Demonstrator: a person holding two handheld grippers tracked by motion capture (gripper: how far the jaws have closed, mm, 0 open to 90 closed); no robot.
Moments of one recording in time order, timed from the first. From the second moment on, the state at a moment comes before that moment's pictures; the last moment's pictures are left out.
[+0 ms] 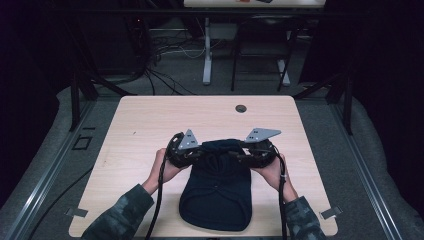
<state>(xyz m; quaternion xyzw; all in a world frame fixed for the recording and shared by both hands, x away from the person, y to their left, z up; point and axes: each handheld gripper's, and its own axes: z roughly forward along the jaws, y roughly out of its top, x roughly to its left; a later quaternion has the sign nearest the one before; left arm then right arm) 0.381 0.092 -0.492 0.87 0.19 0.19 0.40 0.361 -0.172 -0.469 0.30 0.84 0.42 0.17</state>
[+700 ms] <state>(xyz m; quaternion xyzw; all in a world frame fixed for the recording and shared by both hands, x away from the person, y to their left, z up) 0.378 0.091 -0.486 0.87 0.18 0.22 0.39 0.368 -0.160 -0.480 0.32 0.85 0.36 0.22</state>
